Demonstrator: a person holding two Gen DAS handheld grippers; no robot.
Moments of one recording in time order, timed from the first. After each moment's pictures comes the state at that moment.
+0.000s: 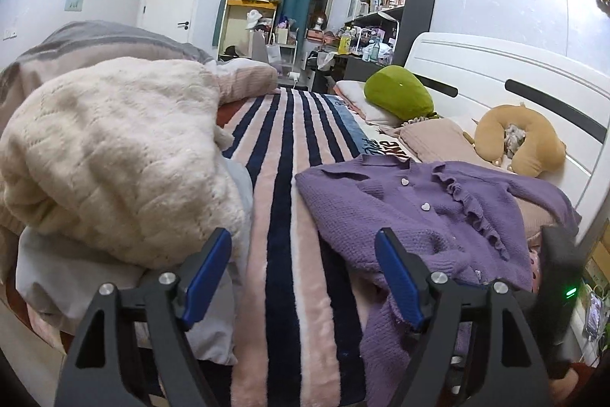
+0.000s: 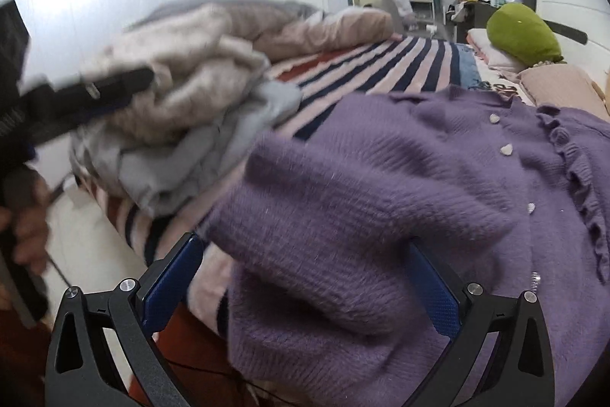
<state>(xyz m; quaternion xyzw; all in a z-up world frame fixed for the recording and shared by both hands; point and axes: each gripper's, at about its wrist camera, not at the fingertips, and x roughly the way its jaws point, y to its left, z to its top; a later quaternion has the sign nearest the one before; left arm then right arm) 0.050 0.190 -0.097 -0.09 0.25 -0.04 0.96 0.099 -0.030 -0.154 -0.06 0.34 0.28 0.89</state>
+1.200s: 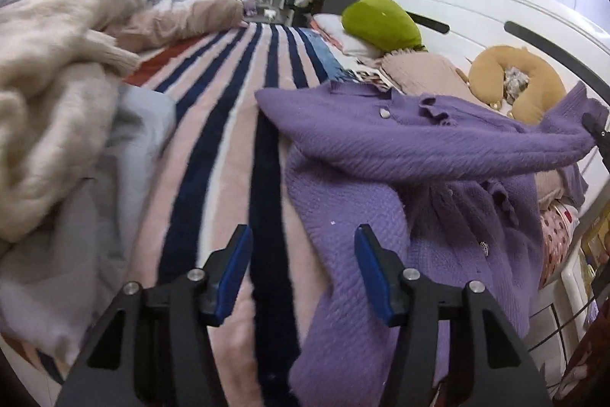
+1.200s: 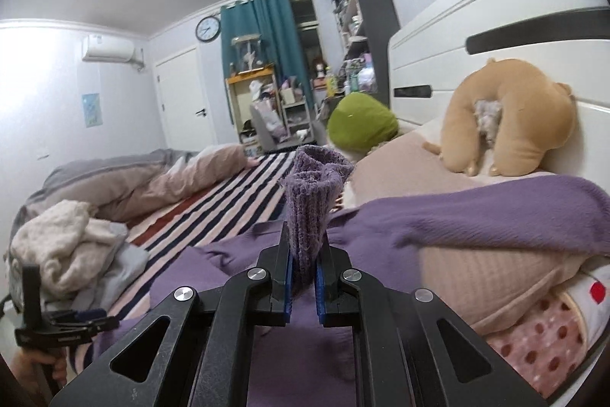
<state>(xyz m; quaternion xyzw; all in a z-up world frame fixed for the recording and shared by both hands) 0.140 0.095 -0.165 -0.08 0.37 -0.09 0.92 0.109 -0.303 -0.026 0.07 0.15 0.09 0.98</state>
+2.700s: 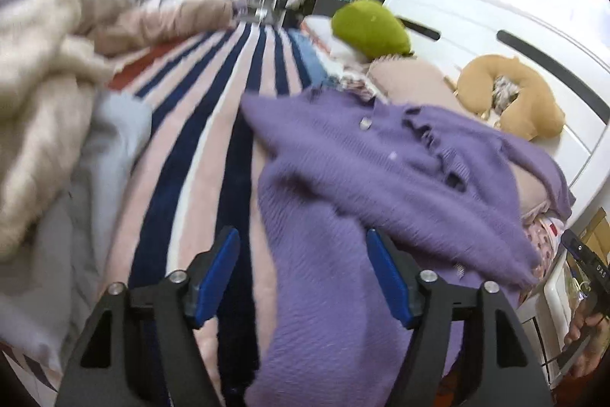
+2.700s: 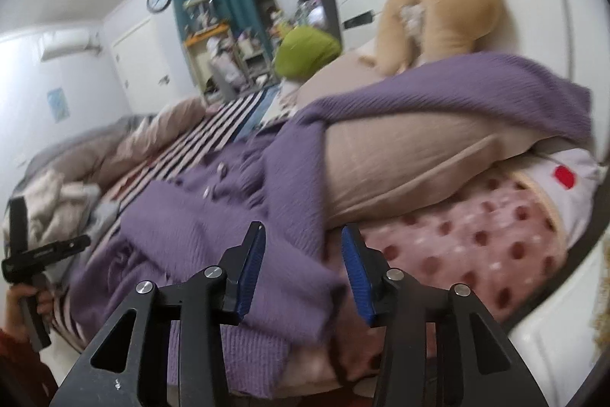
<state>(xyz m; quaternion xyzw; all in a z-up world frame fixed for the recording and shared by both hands) 0.145 0.082 -0.142 -0.09 0.35 -0.11 0.93 0.048 -0.382 -0.098 0.12 0.25 0.04 0.96</state>
